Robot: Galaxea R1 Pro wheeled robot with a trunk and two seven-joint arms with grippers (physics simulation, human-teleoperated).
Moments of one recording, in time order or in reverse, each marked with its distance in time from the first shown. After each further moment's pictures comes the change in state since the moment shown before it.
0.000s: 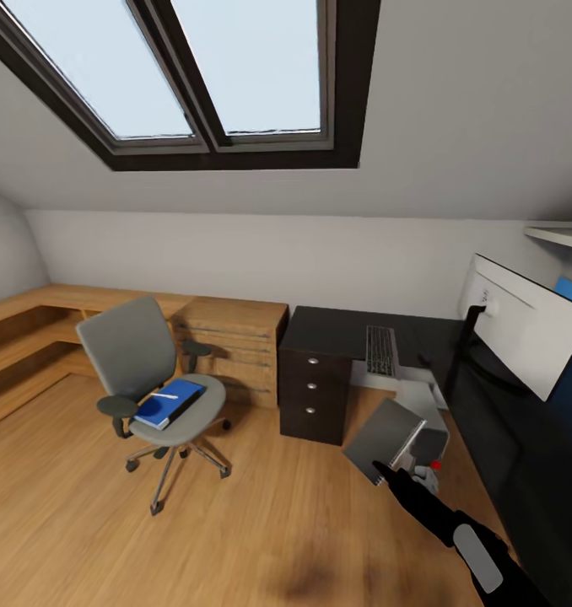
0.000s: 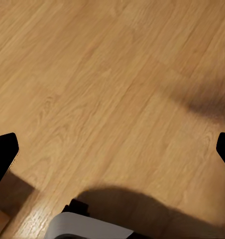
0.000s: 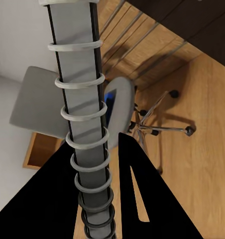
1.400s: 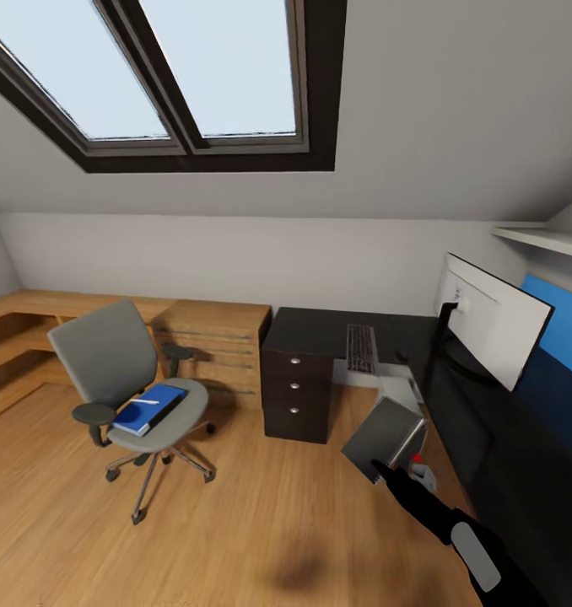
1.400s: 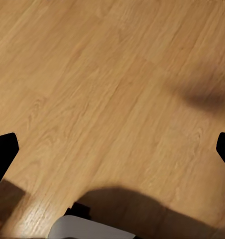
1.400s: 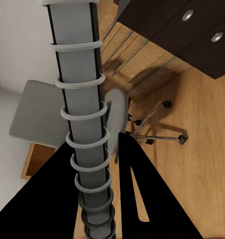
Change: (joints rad) left arm 0.000 0.004 0.004 -0.001 0.002 -0.003 0.007; right arm 0.000 0.007 0.003 -0.012 -0.001 0.003 -0.006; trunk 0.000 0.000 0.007
